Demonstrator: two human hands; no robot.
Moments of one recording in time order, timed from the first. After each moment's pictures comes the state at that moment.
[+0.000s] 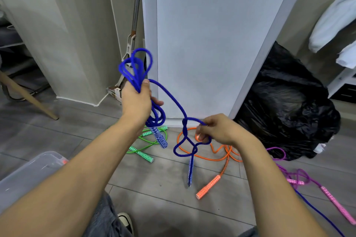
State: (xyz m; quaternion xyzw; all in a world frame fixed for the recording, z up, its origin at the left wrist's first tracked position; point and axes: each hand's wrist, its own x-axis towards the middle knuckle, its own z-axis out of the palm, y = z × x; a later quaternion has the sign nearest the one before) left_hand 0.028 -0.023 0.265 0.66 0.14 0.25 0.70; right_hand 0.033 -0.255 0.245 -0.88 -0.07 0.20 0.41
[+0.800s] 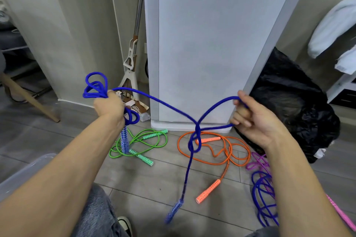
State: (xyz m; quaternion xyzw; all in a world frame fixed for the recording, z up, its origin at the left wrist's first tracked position) left_hand 0.053 0.042 0.246 0.52 0.39 0.27 0.71; right_hand 0.026 -0.296 0.295 -0.54 0.01 0.10 0.83
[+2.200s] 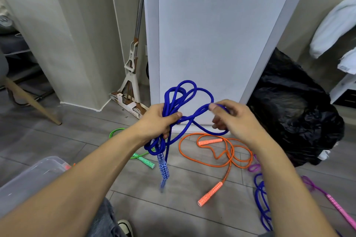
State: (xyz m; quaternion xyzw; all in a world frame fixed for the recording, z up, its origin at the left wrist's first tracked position) left_hand 0.009 -0.037 0.258 0.75 0.00 -0.06 0.65; right_hand 0.013 -0.265 0.294 -0.83 -0.06 0.02 0.56
